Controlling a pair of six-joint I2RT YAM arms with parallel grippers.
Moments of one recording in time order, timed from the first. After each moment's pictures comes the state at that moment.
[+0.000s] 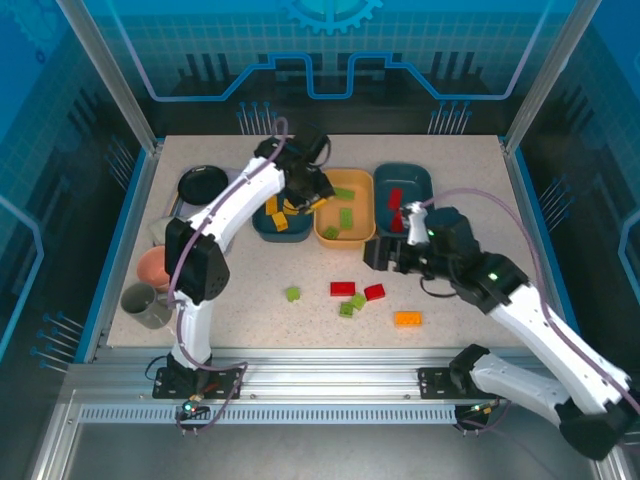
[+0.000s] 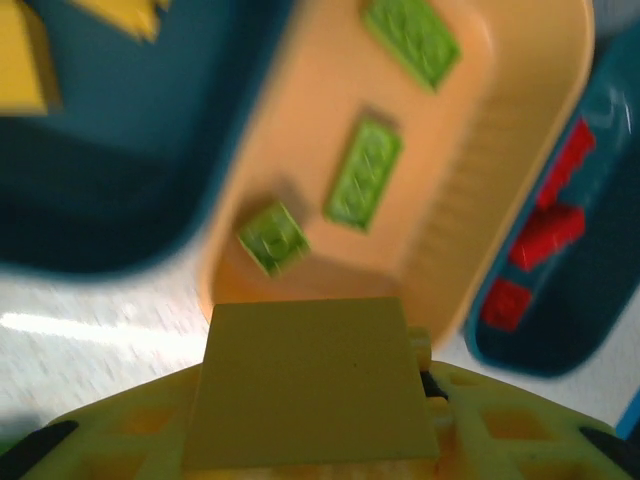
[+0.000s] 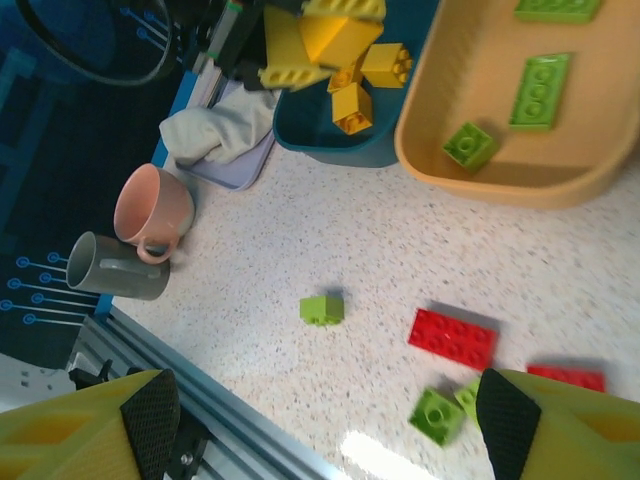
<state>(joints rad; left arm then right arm) -0.47 2.05 2.03 -1.14 0.12 -1.01 0.63 0.96 0.99 -0.65 -0.21 0.63</state>
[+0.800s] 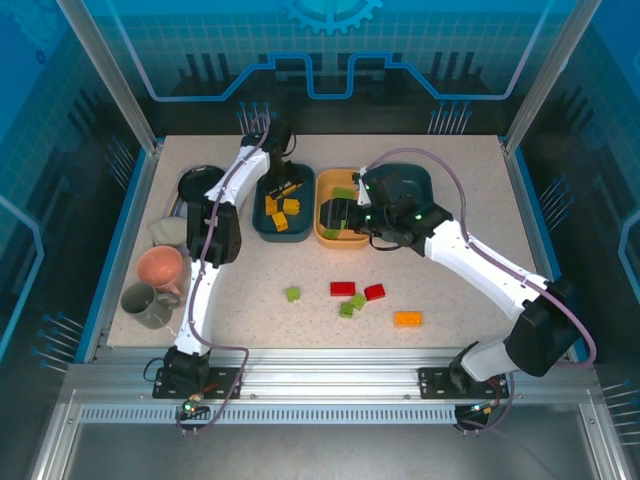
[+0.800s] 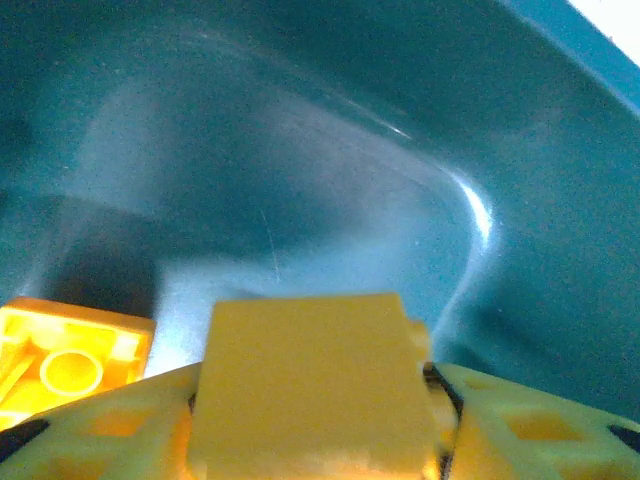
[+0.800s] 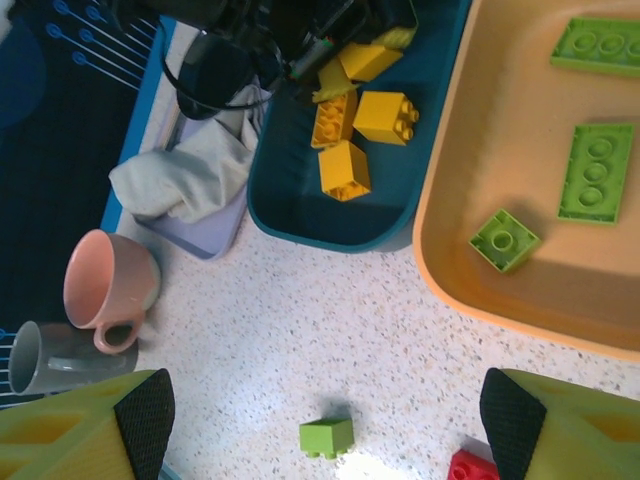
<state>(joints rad) -0.24 2.51 2.37 -1.10 0.11 -0.79 0.64 1.45 1.25 -0.51 -0.16 0.66</state>
